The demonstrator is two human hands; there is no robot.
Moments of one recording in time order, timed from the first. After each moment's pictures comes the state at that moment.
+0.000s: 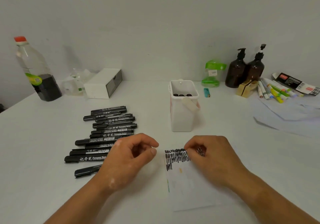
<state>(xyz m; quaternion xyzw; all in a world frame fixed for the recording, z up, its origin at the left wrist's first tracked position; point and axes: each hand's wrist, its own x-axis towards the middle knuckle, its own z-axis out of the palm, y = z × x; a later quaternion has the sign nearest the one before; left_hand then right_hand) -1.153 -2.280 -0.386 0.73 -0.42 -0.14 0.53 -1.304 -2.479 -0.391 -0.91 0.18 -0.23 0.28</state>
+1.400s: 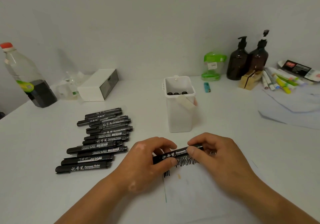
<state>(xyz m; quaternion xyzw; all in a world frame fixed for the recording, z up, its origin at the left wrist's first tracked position) -1.159 -2.328 -0.391 0.78 -0.49 -0.14 0.36 -1.311 -2.491 -0.405 -0.81 0.21 -0.26 0.48</state>
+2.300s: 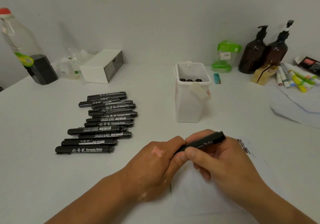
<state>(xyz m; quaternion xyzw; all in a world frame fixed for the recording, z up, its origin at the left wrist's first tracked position) -1.180 -2.322 -0.395 0.71 -0.61 -0.10 0.34 -1.308 -2.459 -0.391 -0.73 0.15 -0.20 0.64</state>
